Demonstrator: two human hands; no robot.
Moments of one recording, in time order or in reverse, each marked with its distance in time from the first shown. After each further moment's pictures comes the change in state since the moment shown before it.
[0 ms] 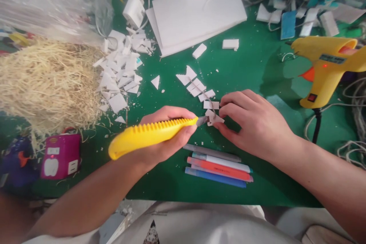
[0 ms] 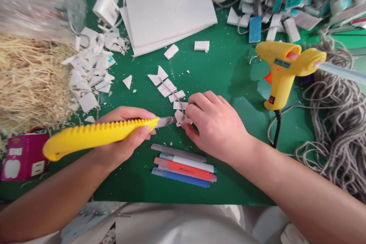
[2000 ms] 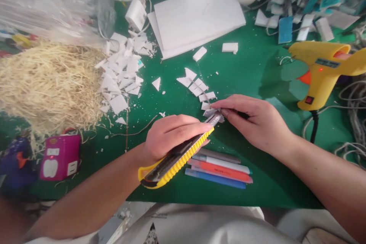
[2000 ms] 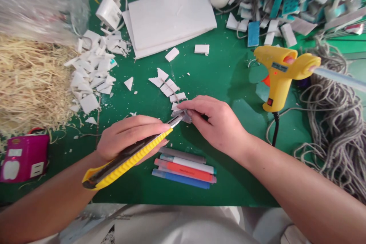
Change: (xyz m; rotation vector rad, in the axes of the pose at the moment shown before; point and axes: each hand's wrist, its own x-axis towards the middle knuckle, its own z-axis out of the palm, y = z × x) left_hand 0.013 0.002 -0.004 0.163 -0.134 0.553; right_hand 0.006 0.005 -0.003 0.508 -0.019 0.302
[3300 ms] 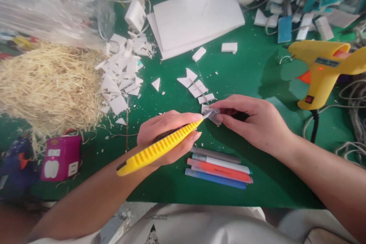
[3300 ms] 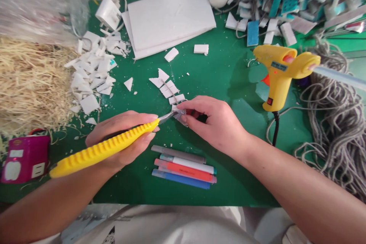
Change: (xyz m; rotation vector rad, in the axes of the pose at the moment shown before) left_hand -0.003 0.005 0.006 0.029 0.195 -0.135; right_hand 0.002 -0.006 -0.001 0.061 0.008 0.075
